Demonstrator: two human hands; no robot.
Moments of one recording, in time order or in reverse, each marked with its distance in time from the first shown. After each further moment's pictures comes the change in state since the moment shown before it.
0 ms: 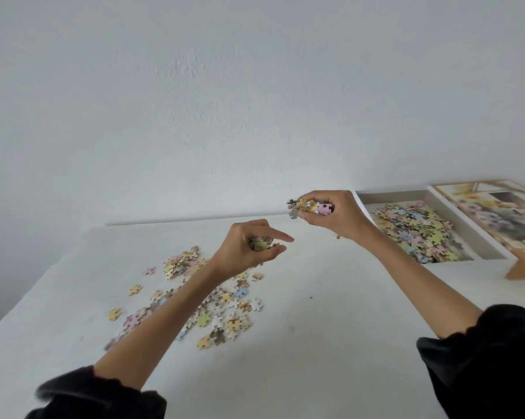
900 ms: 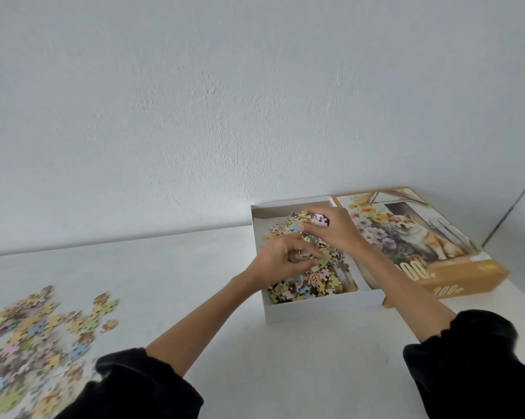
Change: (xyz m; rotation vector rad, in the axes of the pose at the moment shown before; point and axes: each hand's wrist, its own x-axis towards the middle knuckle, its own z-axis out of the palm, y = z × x) left_hand 0.182 0.021 0.252 0.025 -0.179 0.044; right_hand -0.027 0.188 -0.183 -0.245 0.001 0.239
